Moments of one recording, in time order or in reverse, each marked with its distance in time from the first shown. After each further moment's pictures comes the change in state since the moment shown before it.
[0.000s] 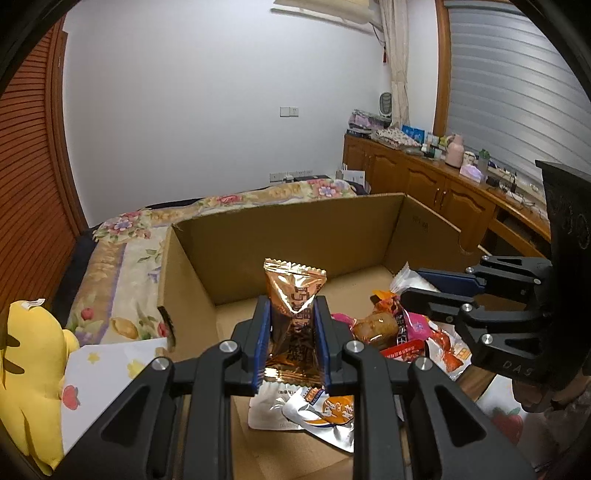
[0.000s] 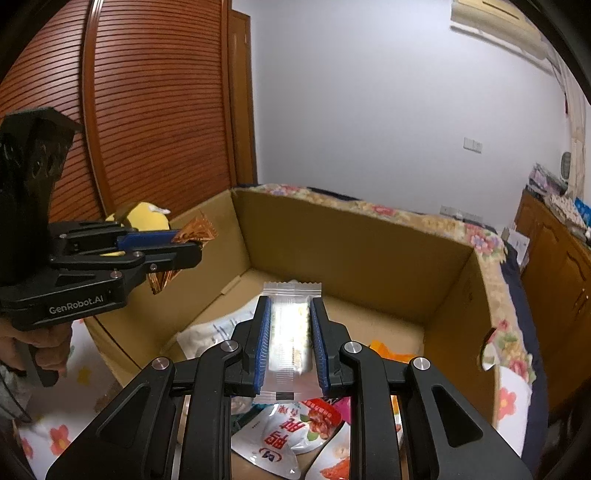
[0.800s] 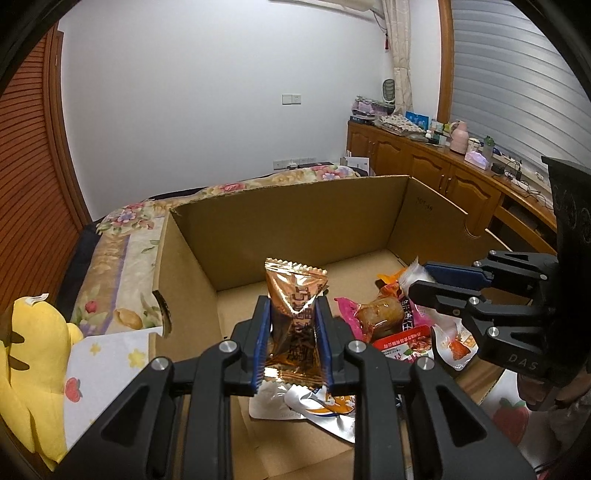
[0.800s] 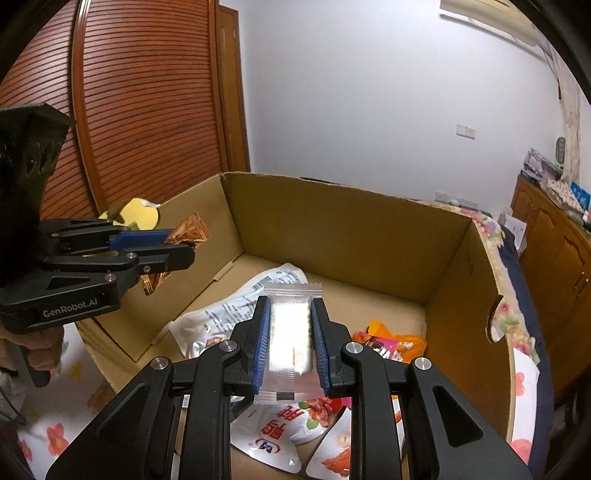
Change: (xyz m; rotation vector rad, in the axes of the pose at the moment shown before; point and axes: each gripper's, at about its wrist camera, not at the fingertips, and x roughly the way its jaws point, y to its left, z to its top) left arm 0.004 -0.003 -0.001 0.010 0.047 0.024; right arm 0.004 -0.006 -0.012 0.044 0.023 -0.009
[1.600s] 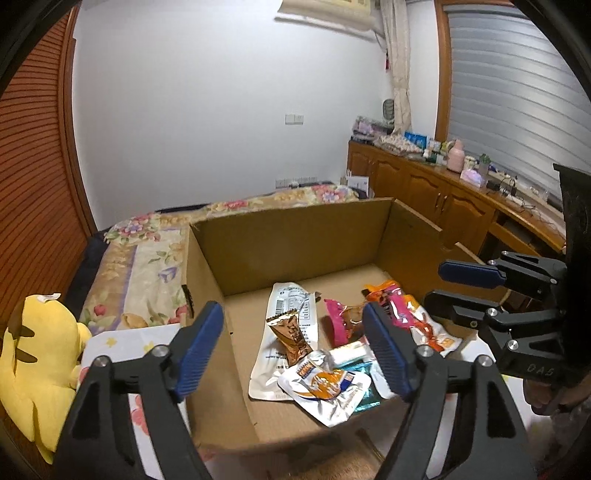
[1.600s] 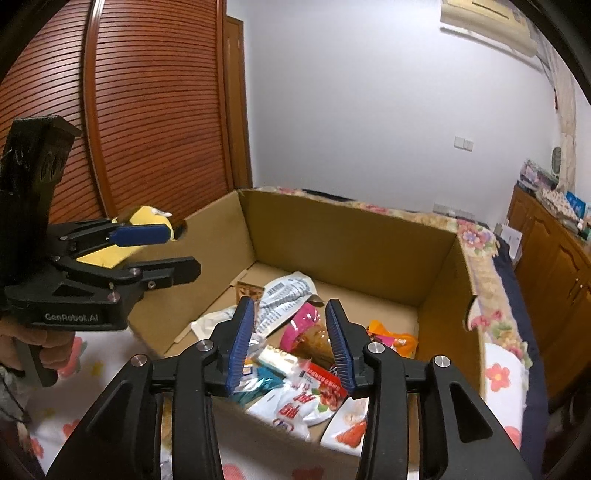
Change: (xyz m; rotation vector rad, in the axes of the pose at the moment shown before) left arm -0.056 -0.005 -0.011 -0.018 -0.087 0.002; right arm -0.039 0.021 0.000 -0.025 -0.046 -0.018
